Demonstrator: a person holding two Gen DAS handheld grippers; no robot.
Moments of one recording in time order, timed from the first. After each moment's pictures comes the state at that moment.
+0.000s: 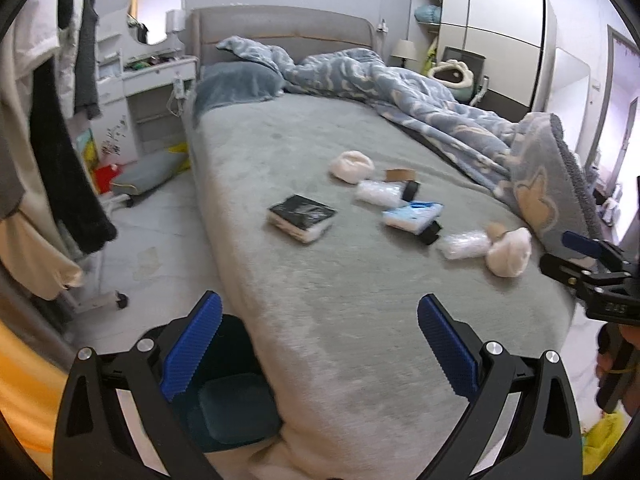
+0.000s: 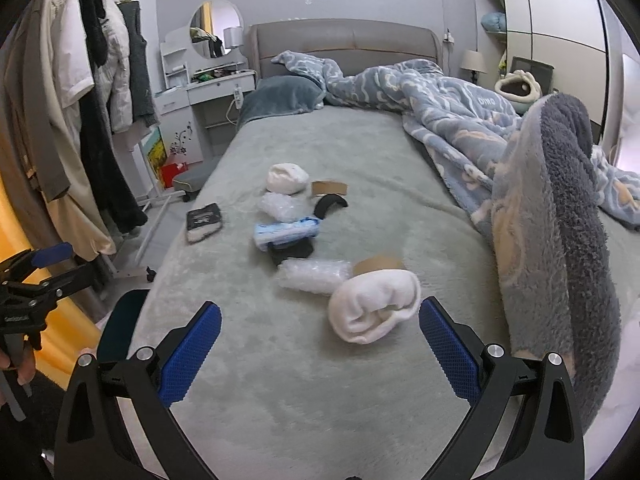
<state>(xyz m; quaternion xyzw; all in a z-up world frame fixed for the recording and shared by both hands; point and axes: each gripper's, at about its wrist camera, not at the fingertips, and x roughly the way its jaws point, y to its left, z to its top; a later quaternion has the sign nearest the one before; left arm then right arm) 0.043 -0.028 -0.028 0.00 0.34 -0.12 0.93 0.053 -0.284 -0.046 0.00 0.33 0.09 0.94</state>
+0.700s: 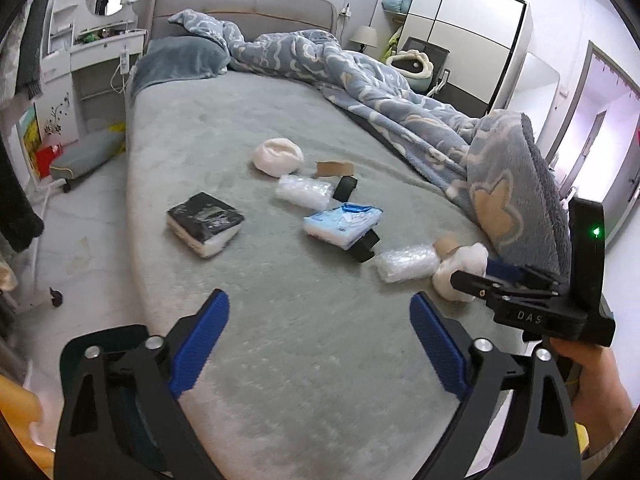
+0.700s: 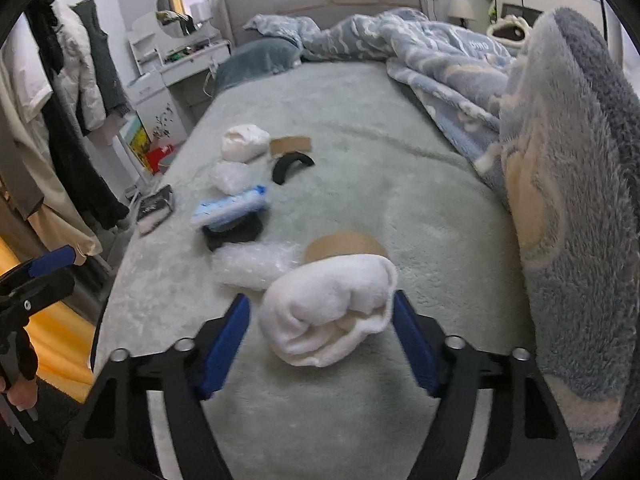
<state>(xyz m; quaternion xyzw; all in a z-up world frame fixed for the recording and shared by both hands) 0.098 -0.081 -0.042 -0.04 0.37 -0.21 0.90 0.110 -0.316 -0.089 0.05 0.41 0.09 0.91</state>
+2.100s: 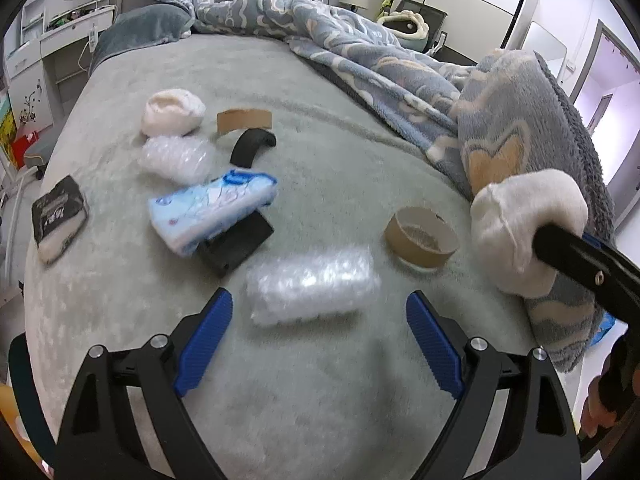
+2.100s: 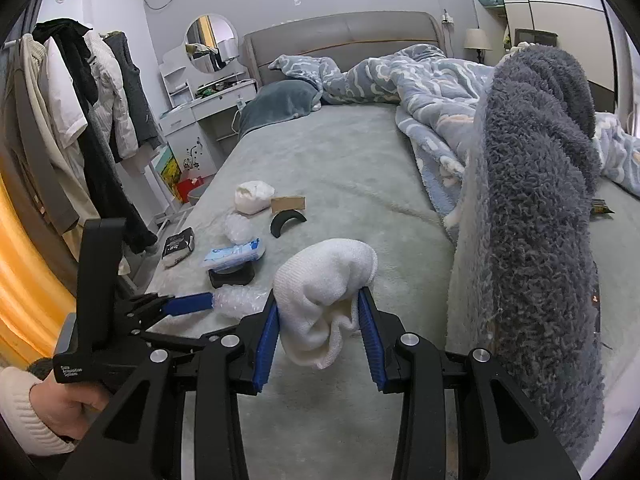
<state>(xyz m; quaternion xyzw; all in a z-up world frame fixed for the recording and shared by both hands) 0.148 -0.213 -0.093 -0.03 0.43 -0.21 0.88 0.096 -0.374 -0.045 0.06 0.34 0.15 0.93</state>
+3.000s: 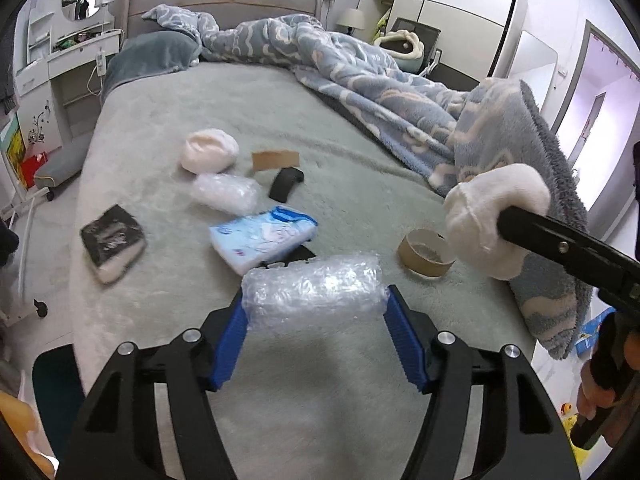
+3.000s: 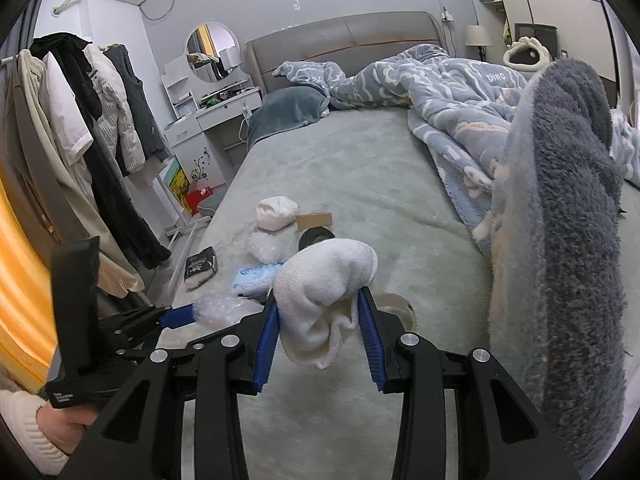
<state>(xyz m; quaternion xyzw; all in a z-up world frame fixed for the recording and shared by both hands) 0.128 -0.170 -0.059 -0.02 0.39 -0.21 0.90 0.103 -0.341 -0.029 0.09 0.33 0.15 0.93</state>
